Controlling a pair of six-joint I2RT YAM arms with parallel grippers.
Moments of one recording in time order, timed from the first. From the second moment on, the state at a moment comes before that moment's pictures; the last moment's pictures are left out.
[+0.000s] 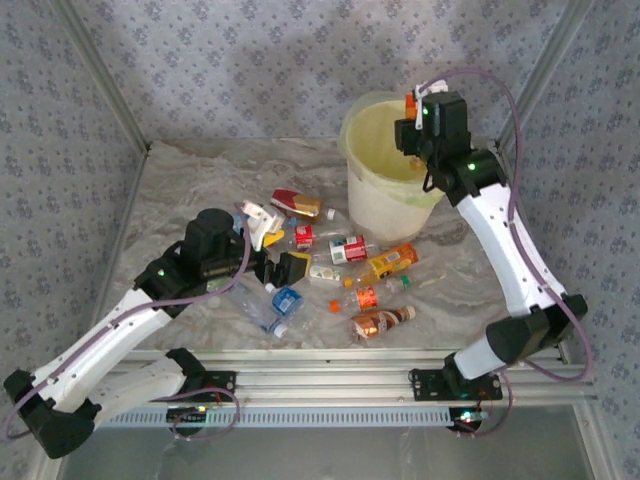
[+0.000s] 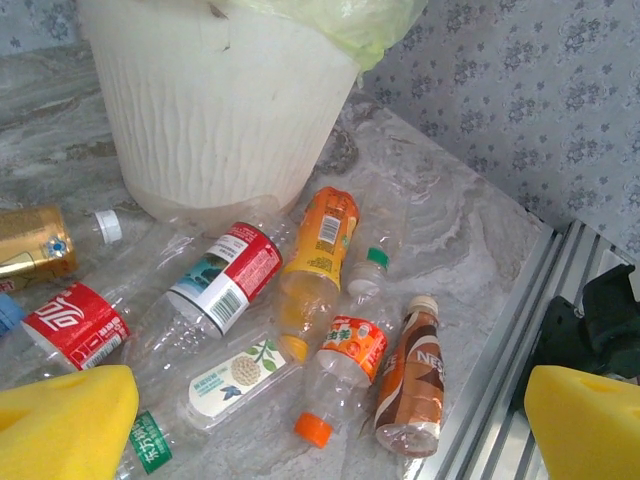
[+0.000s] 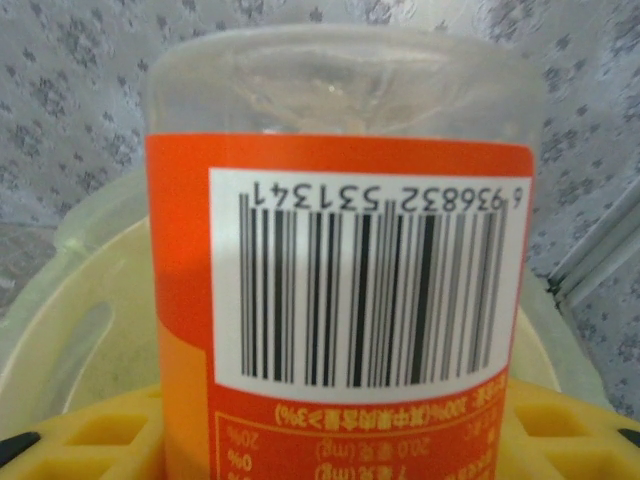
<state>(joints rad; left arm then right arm) -0.74 0.93 0.97 -0.47 0.30 -0.21 0.36 1.53 1.80 -0.71 0.31 0.04</state>
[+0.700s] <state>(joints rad) -0.74 0.93 0.98 -0.51 0.25 -0.23 0.32 1.90 2.11 -1.06 0.12 0.09</state>
